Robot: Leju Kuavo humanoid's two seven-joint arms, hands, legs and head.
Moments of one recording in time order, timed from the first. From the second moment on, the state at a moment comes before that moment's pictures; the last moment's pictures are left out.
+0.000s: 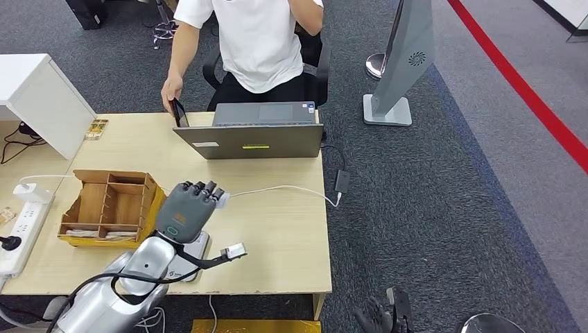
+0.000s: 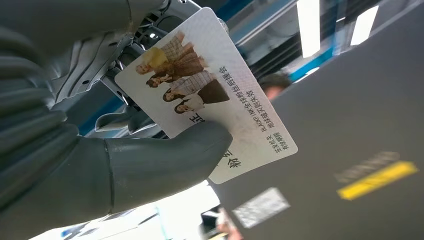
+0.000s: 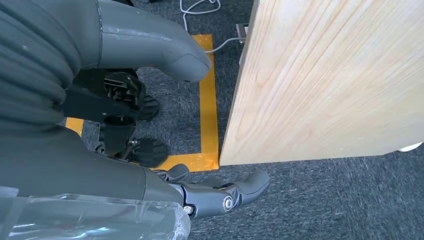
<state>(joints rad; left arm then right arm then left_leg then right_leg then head) -0.43 0.27 -0.77 -1.33 -1.57 0.33 0.19 -0.19 0.21 -0.72 -0.25 0.44 0.17 -0.50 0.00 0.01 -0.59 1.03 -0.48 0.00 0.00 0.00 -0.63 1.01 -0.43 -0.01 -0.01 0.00</state>
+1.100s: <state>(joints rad) -0.11 0.28 -0.73 -1.37 -1.57 0.45 0.26 -0.15 0.20 -0.75 -0.25 0.41 0.17 -0.55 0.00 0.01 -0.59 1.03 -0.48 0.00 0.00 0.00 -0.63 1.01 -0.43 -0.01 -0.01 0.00</state>
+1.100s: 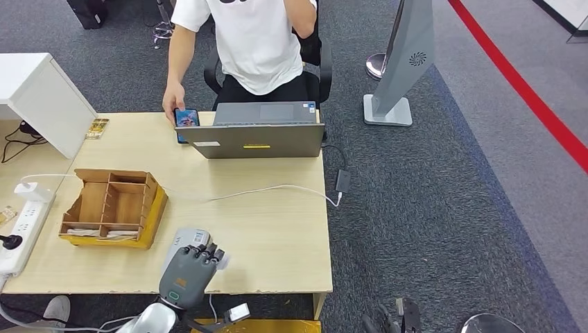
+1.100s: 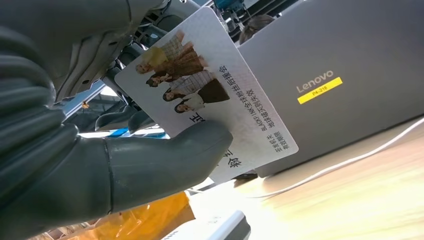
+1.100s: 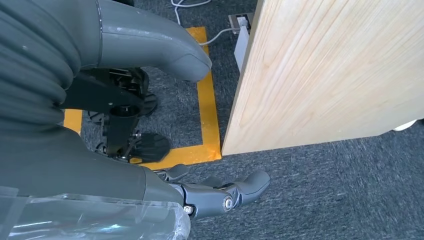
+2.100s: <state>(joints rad) 0.13 -0.05 0.12 -1.49 -1.52 0.61 -0.17 -0.14 0.20 -0.80 -0.25 0.47 0.16 -0.56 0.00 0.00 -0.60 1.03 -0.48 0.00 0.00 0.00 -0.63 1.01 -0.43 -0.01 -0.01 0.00</state>
